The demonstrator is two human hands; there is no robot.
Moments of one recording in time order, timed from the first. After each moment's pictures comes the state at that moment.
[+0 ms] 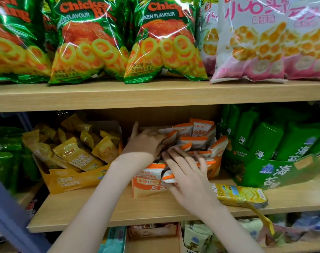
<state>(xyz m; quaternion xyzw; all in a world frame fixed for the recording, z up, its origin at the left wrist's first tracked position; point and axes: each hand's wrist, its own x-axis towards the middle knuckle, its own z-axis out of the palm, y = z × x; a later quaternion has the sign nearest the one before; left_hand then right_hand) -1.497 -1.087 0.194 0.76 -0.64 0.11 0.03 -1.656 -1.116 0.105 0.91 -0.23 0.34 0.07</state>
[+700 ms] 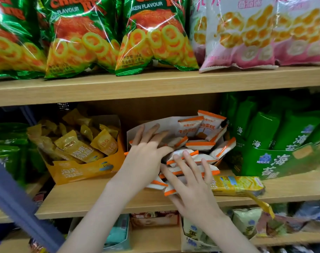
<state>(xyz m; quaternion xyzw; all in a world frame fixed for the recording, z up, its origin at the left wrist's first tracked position) -1.524 -1.045 0.164 0.66 -0.70 0.25 0.12 -1.681 -1.098 0.072 0.89 -0.22 0.38 0.14</state>
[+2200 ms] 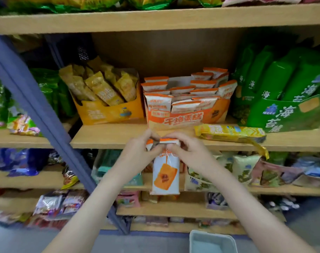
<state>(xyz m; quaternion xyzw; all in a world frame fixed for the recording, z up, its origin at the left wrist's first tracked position) -1.552 -0.927 0.097 0.72 -0.54 -0.11 0.42 -1.689 -1.036 0.090 0.84 -0.18 0.25 -0.45</state>
